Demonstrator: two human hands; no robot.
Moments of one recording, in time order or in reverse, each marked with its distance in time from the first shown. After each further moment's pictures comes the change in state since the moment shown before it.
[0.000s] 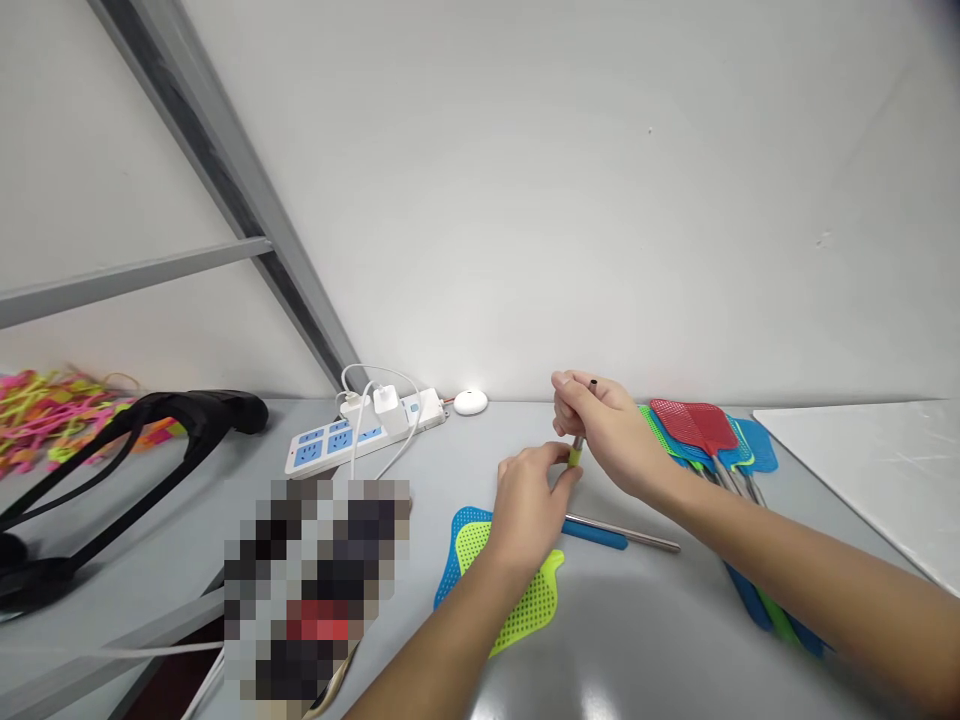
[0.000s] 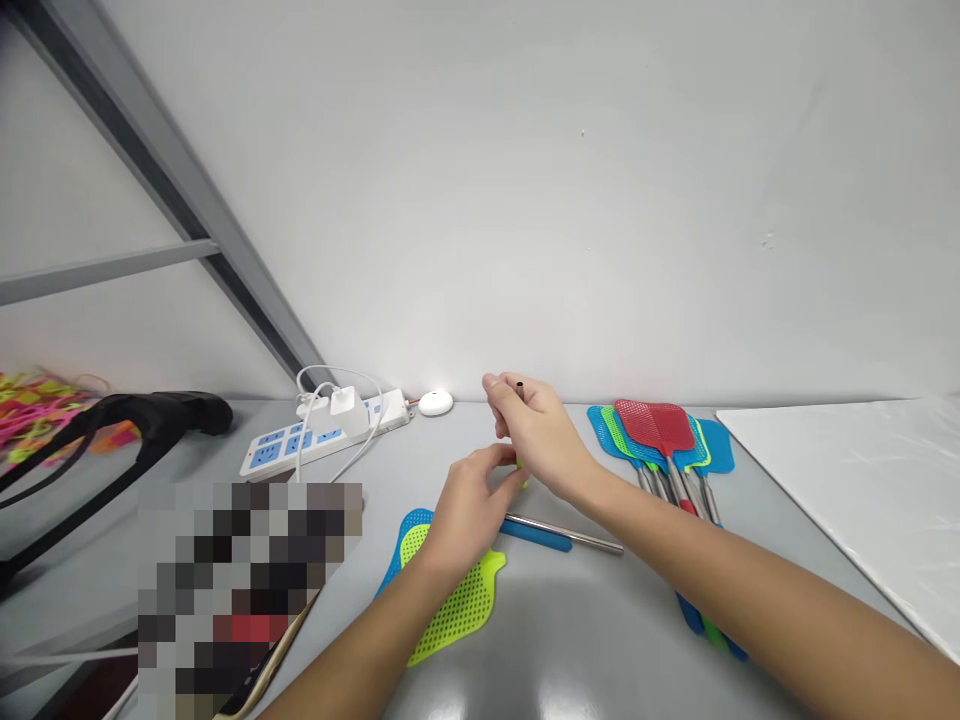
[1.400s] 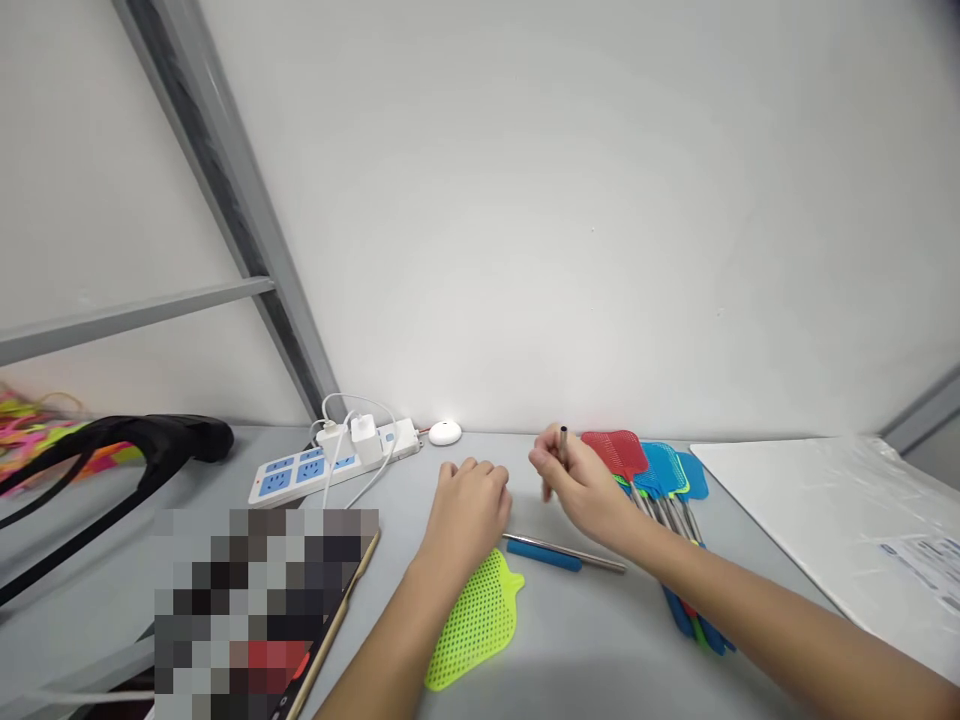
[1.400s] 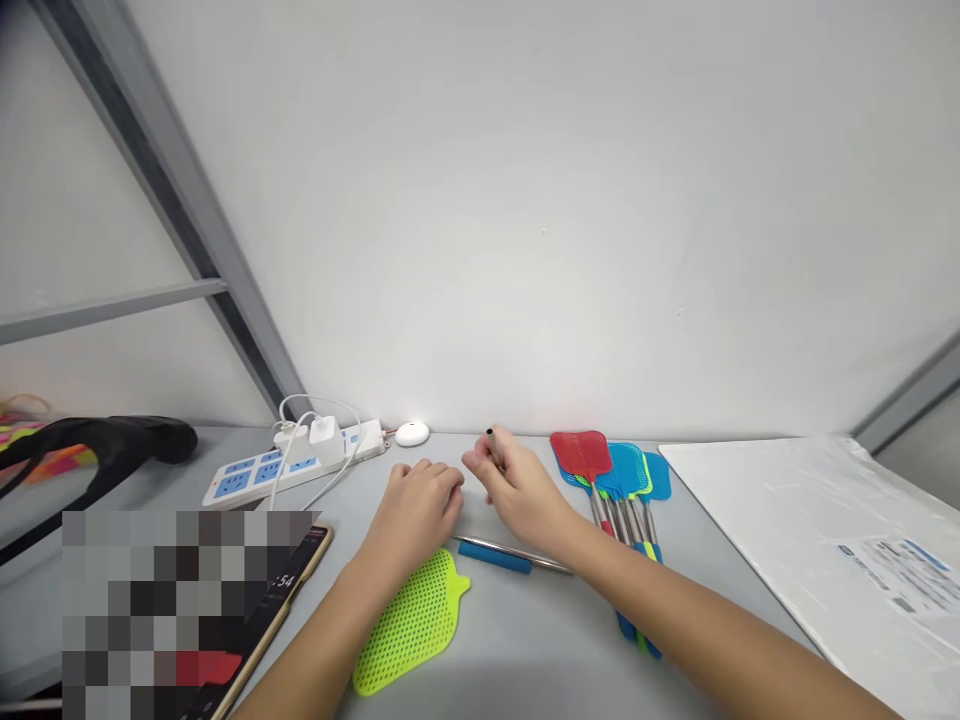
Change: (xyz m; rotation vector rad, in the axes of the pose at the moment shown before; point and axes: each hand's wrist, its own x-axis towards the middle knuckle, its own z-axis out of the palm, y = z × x) left_hand 0.008 0.016 -0.042 0.724 -0.143 0.153; right_hand -0.034 0.005 -0.020 -0.333 -0.127 -0.107
